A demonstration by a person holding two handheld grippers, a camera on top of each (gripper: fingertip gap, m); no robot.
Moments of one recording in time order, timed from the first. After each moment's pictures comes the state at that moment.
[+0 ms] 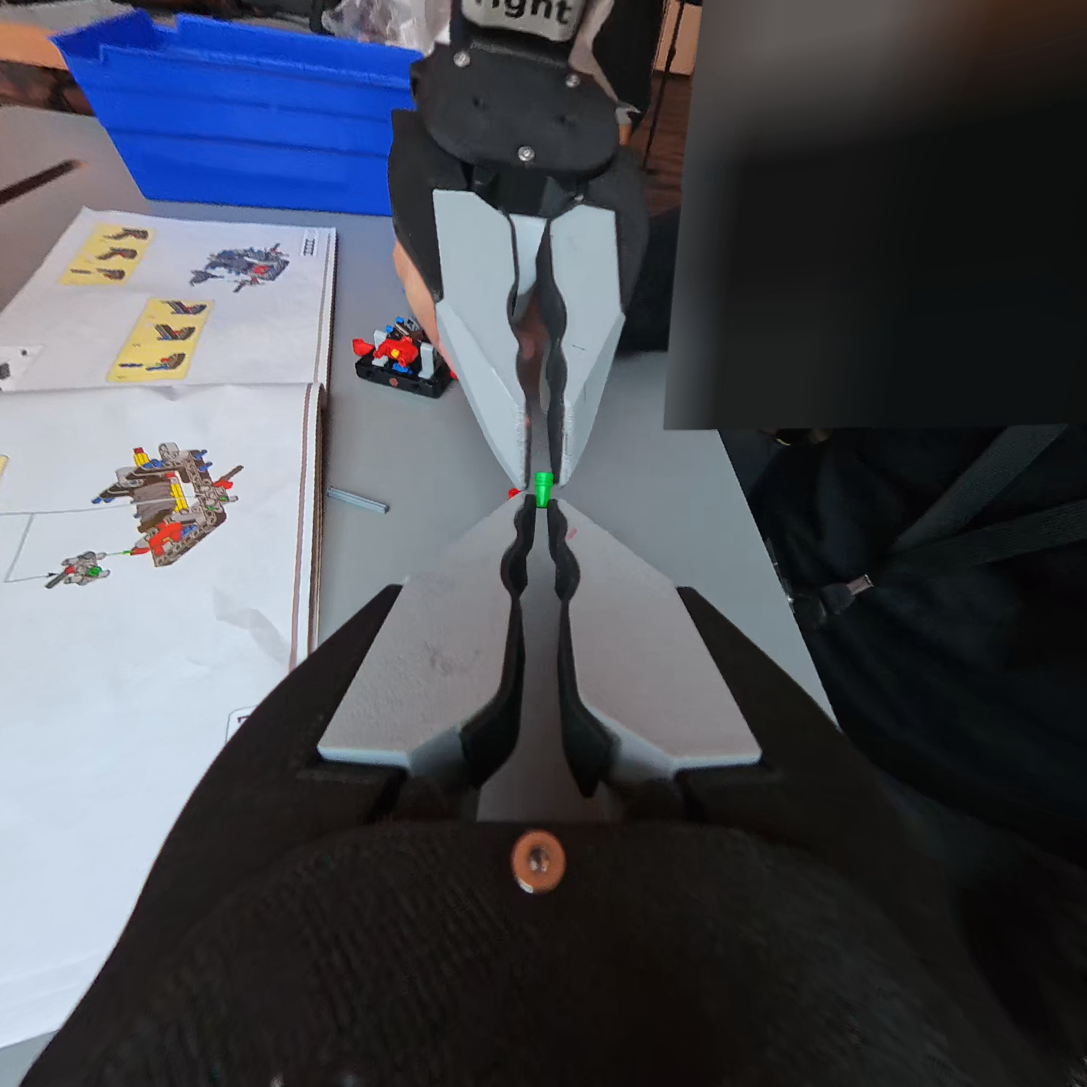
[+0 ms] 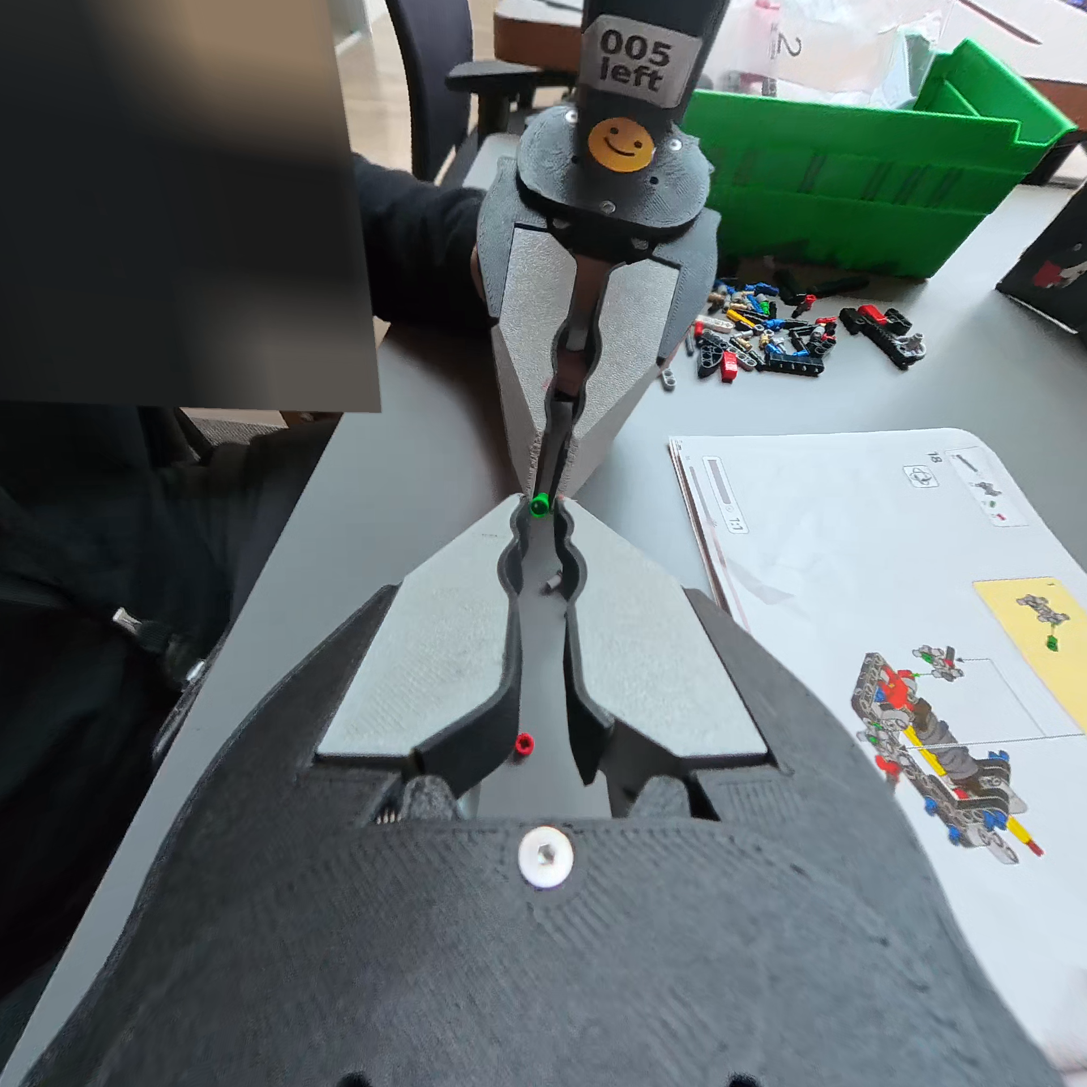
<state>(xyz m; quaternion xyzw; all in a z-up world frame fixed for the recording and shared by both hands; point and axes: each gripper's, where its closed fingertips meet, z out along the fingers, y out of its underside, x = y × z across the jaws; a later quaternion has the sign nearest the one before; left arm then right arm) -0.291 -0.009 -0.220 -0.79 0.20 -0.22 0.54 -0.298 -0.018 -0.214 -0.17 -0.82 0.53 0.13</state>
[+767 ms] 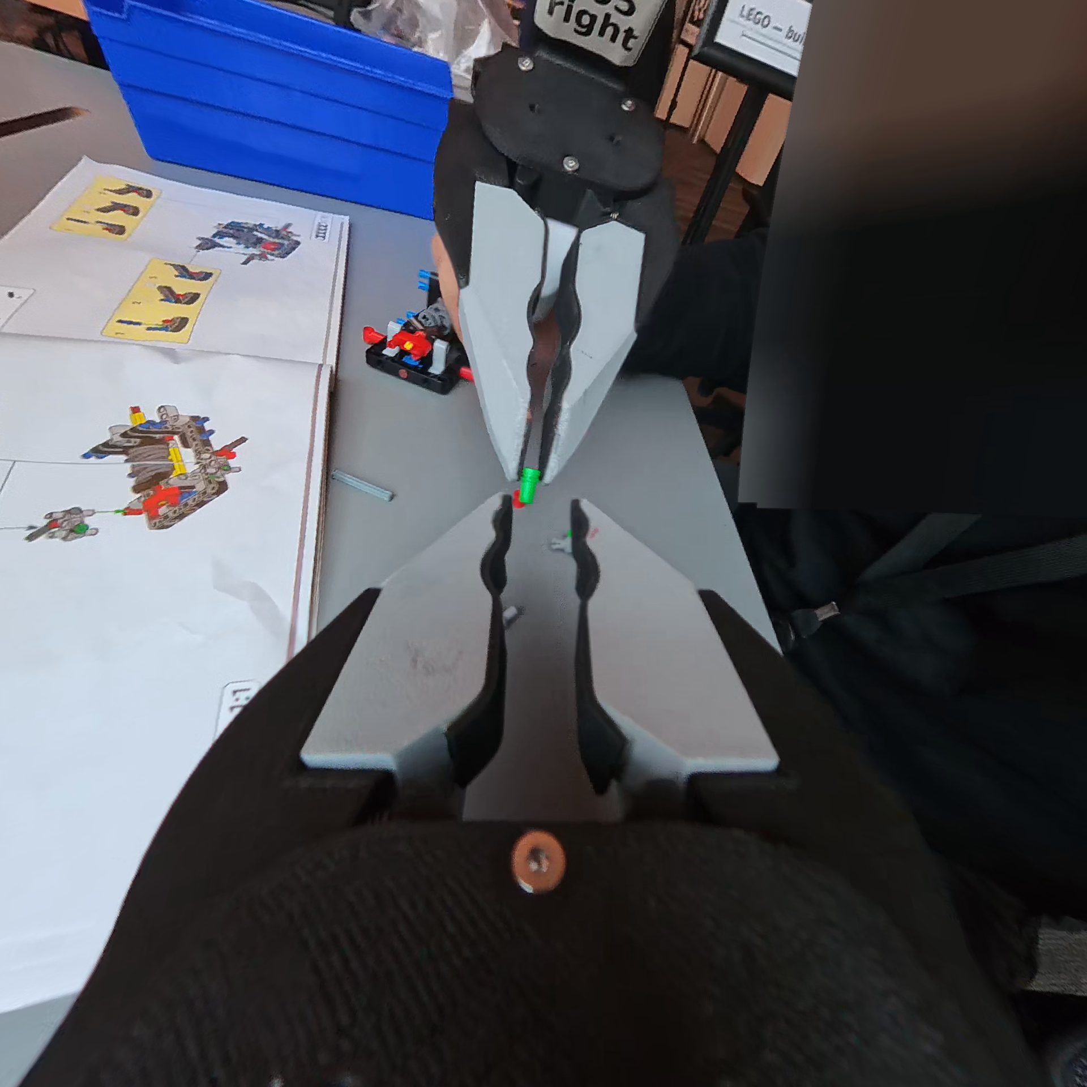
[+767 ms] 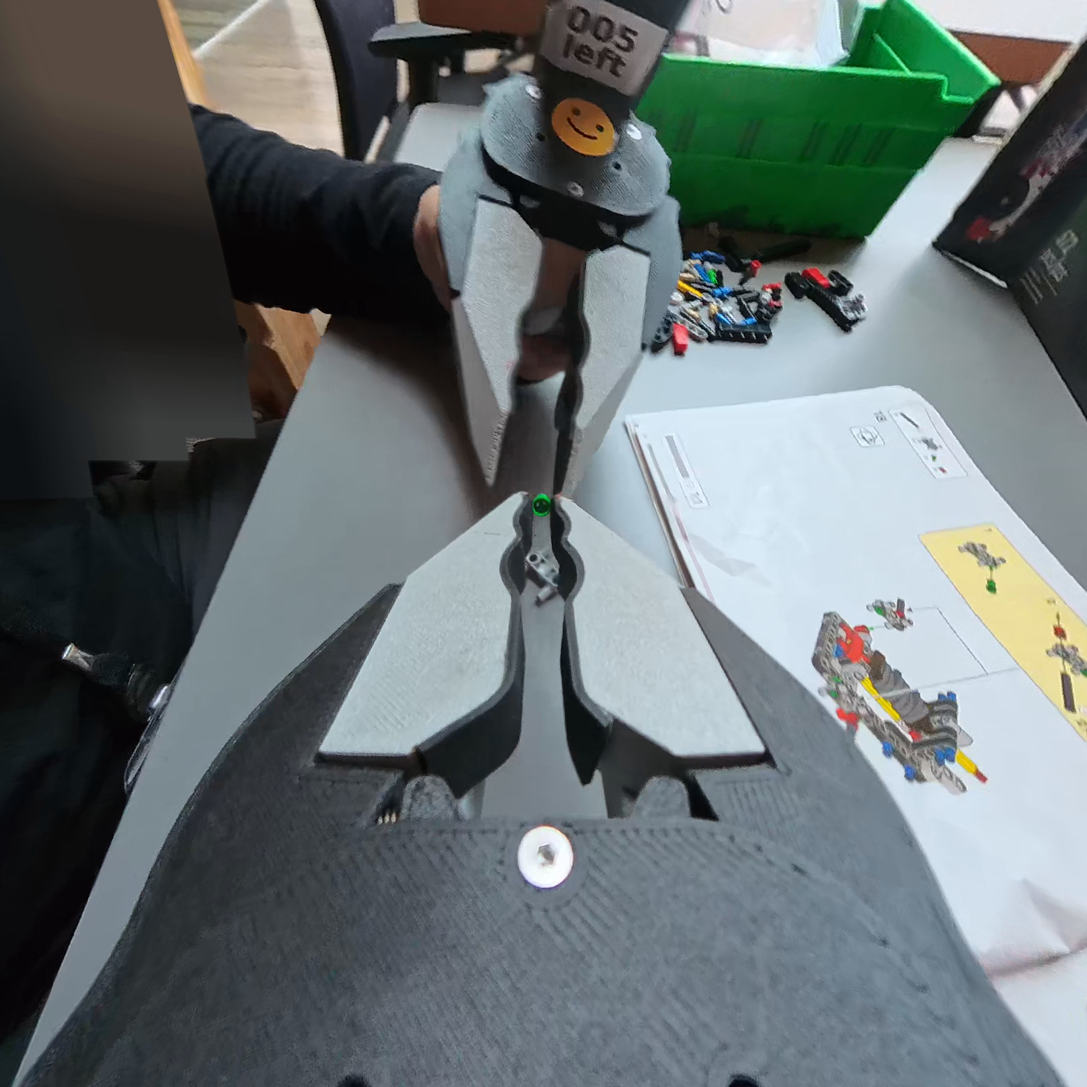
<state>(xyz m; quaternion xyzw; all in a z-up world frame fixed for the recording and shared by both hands) -0.301 -0.007 -0.218 -0.79 0.15 -0.26 0.54 -0.311 -0.010 -0.217 -0.21 -0.82 0.50 0.15</state>
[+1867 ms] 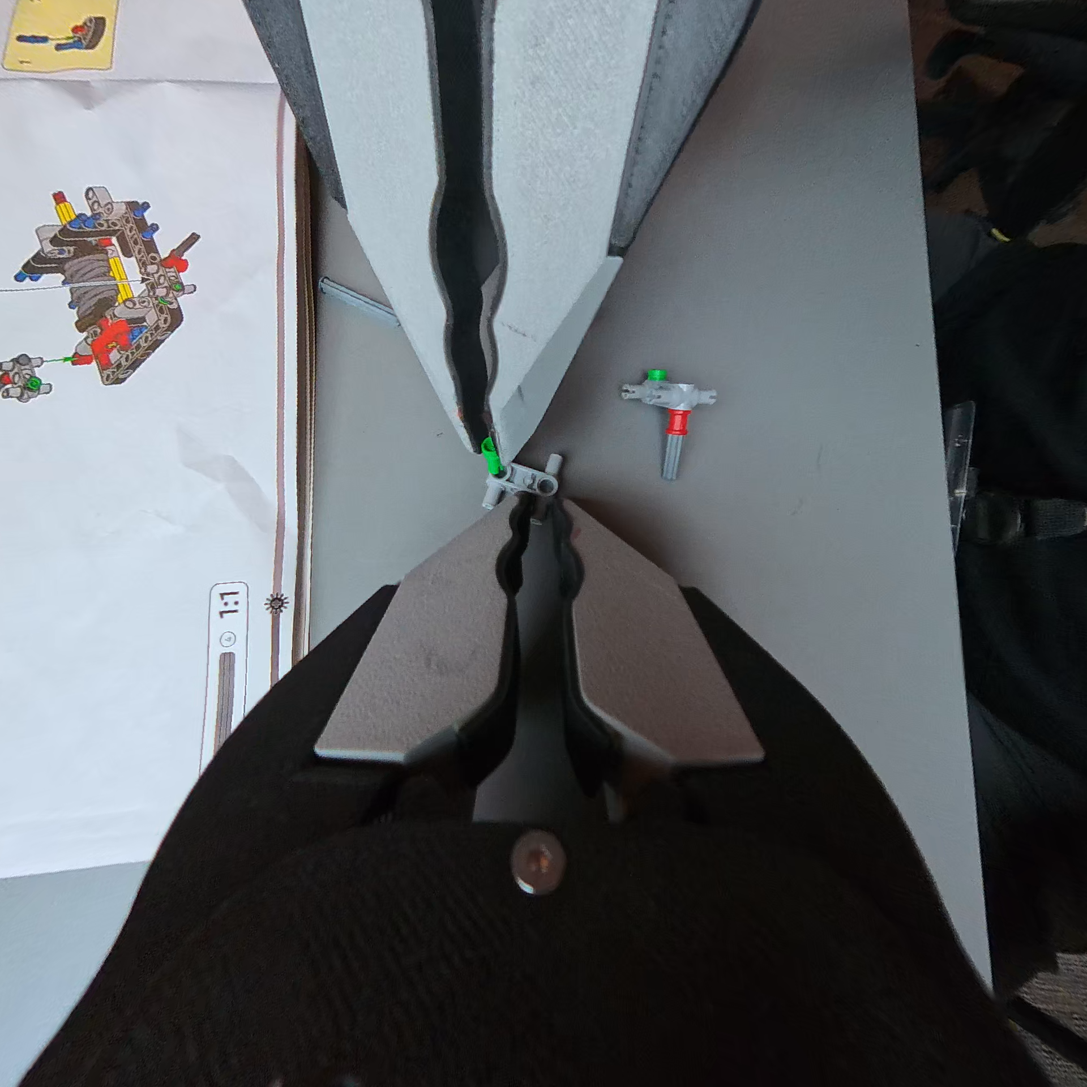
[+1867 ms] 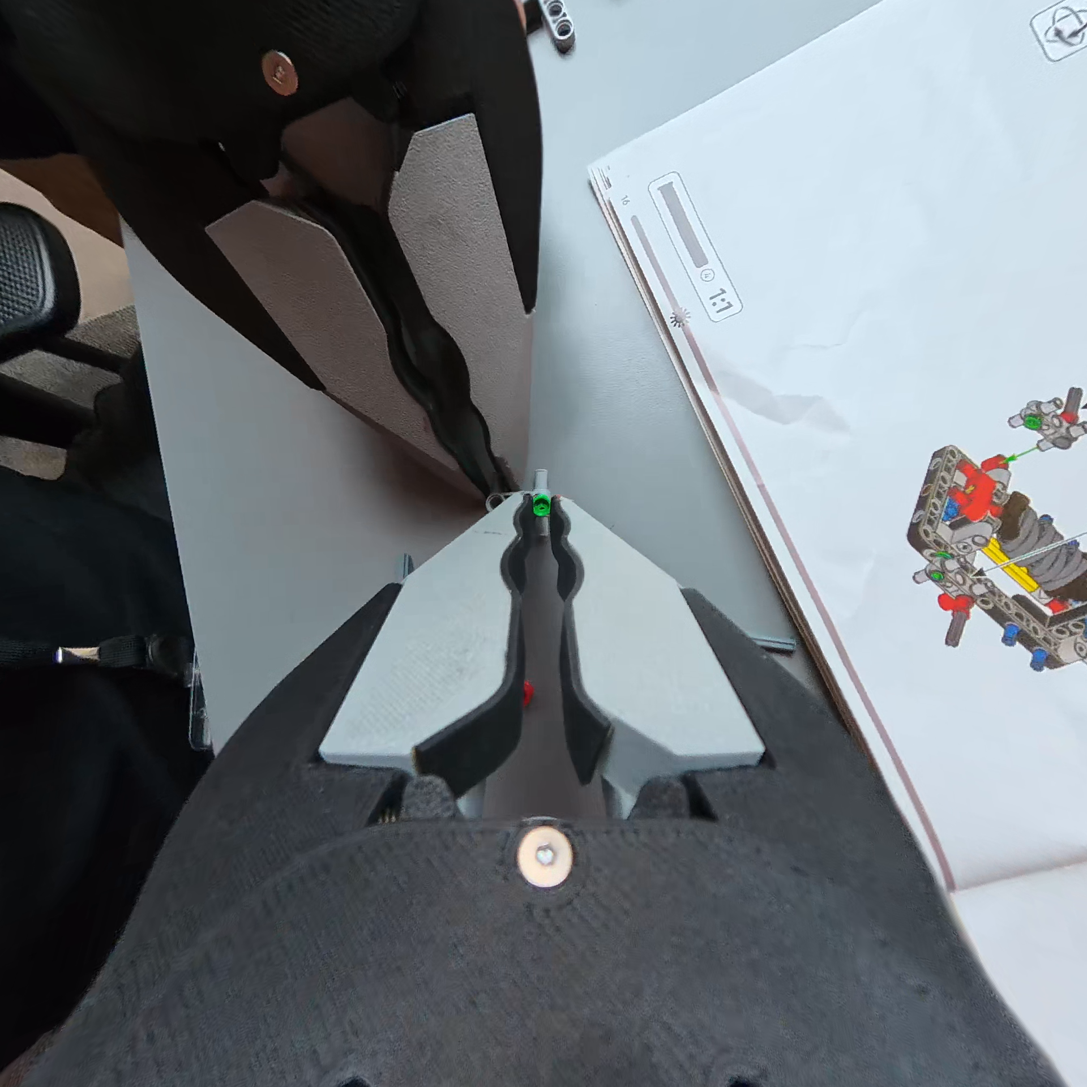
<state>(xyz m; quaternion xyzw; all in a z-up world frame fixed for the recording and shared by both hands) -0.305 -0.010 -0.292 -0.90 0.18 -0.11 0.38 -0.321 -0.004 -0.279 -0.37 -0.88 0.30 0.03</state>
